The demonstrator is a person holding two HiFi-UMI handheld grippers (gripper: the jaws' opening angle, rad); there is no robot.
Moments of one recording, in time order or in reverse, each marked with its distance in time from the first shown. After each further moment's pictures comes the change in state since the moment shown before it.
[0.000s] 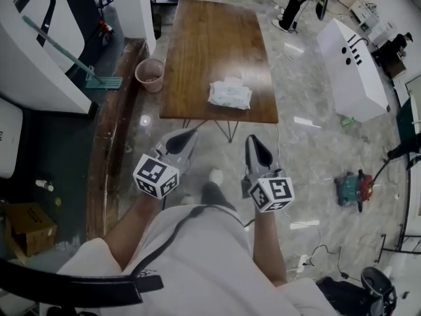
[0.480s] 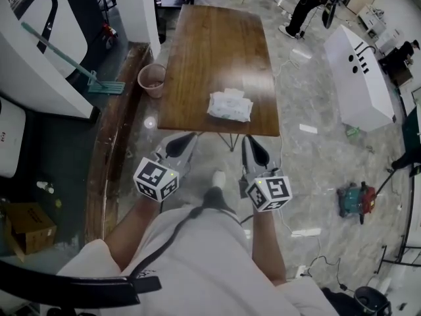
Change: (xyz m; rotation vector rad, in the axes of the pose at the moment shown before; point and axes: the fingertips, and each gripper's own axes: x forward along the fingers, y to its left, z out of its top) left arm 0.046 0.026 0.003 0.015 0.015 0.048; right arm 0.054 -0.034 0.003 0.012 -0.001 0.069
